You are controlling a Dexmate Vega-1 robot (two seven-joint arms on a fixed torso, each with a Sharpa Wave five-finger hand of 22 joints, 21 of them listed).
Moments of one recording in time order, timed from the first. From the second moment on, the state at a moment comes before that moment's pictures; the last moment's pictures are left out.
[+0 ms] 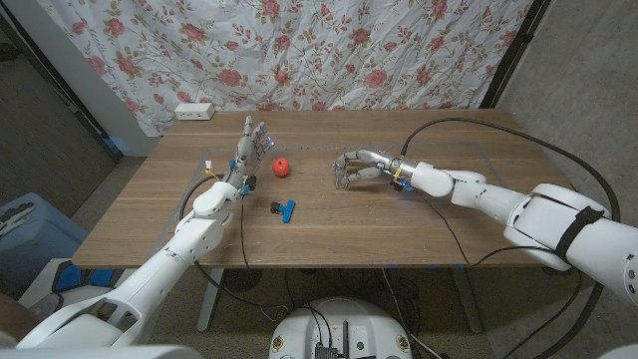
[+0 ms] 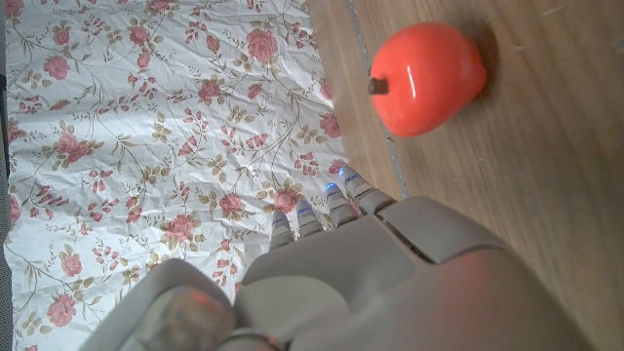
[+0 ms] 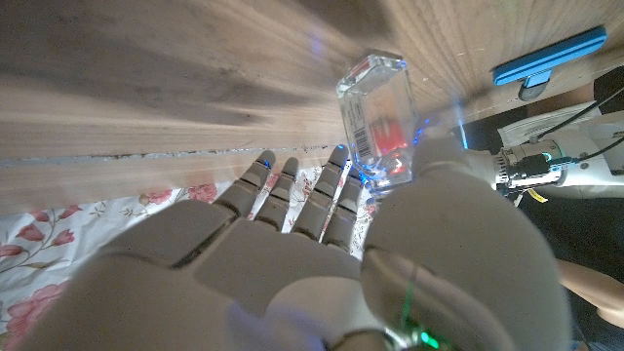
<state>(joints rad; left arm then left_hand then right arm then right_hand) 0.84 0.51 0.37 -1.30 -0.65 -0.29 -0.03 -0.02 0.06 -0.03 0.18 0.24 -0.06 -0.19 0.20 0.20 -0.06 -0.15 0.21 0.19 0.00 -0.03 0.19 0.19 0.06 -0.04 0.22 0.19 -0.24 -0.39 -1.03 -0.50 -0.33 0.93 -0.11 0.90 0.01 0.23 -0.15 0.29 0.43 -0.22 0.45 0.21 0.58 -0.22 0.24 0.21 0.16 -0.04 0.35 0.24 0.22 -0.01 0.19 0.16</state>
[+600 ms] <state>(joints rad) 0.84 0.51 0.37 -1.30 -0.65 -0.29 -0.03 -0.02 0.06 -0.03 0.18 0.24 -0.06 -0.19 0.20 0.20 -0.06 -0.15 0.21 0.19 0.00 -0.03 0.19 0.19 0.06 -0.04 0.22 0.19 -0.21 -0.38 -1.05 -0.47 -0.30 0.93 -0.08 0.90 0.03 0.23 -0.15 0.27 0.47 -0.22 0.47 0.21 0.64 -0.23 0.24 0.21 0.19 -0.04 0.37 0.25 0.23 -0.02 0.19 0.16</state>
